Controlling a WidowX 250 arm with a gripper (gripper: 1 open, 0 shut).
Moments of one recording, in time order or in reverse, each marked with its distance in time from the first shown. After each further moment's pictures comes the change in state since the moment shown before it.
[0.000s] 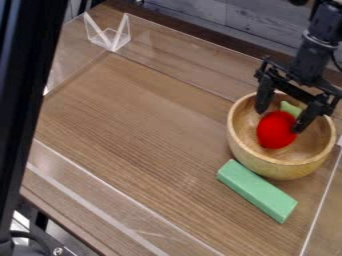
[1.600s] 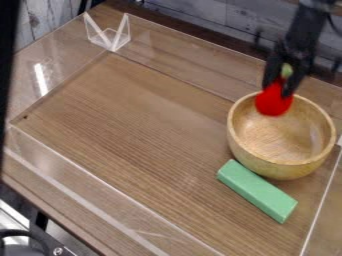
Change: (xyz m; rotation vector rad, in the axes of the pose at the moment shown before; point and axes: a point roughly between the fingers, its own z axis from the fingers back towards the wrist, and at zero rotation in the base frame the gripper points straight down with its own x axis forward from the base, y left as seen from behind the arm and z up) arm -0.018 0.034 0.053 -0.072 -0.067 0.147
